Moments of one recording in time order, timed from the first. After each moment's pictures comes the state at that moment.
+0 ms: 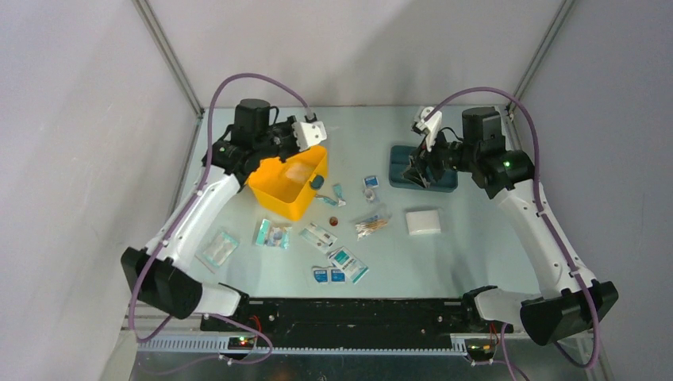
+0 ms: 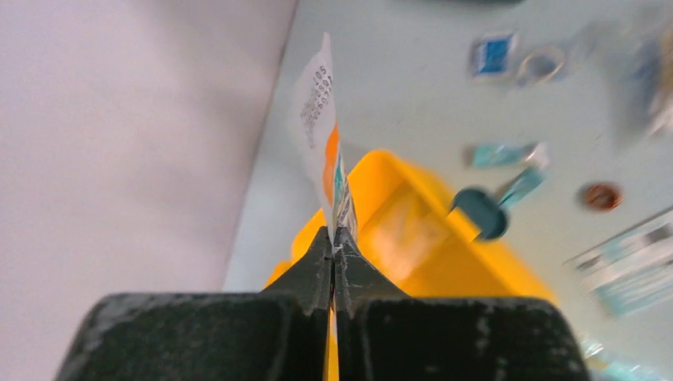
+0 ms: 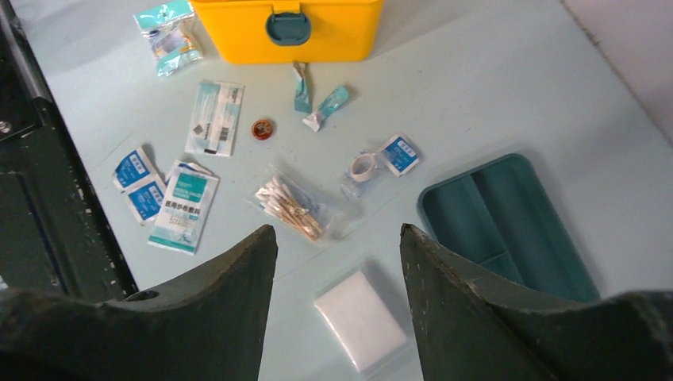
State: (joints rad) left arm -0.38 1.39 1.40 -0.54 0.44 0.87; right arm 0.31 1.23 1.40 -0.75 -0.63 -0.47
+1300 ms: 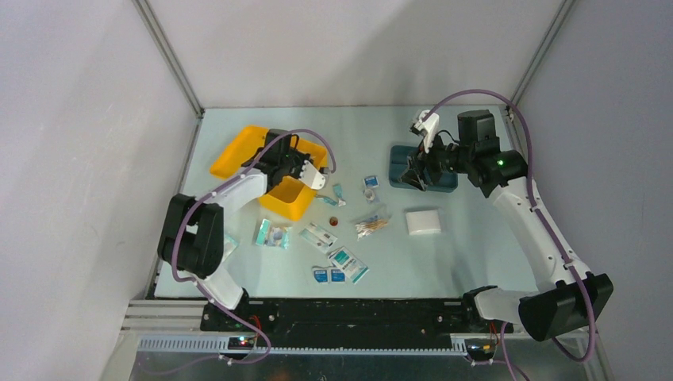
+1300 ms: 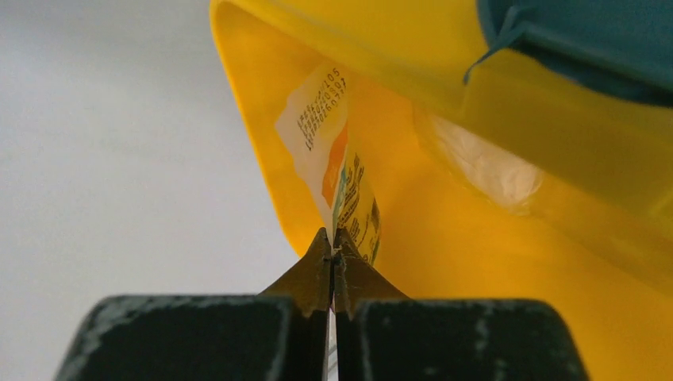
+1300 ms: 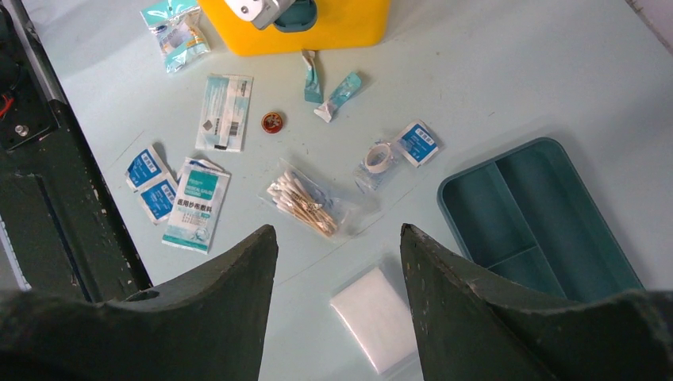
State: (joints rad) left arm -0.33 1.66 1.08 -0.14 0.09 1.72; right arm 0.29 1.25 1.34 -0.73 -0.66 -0.42
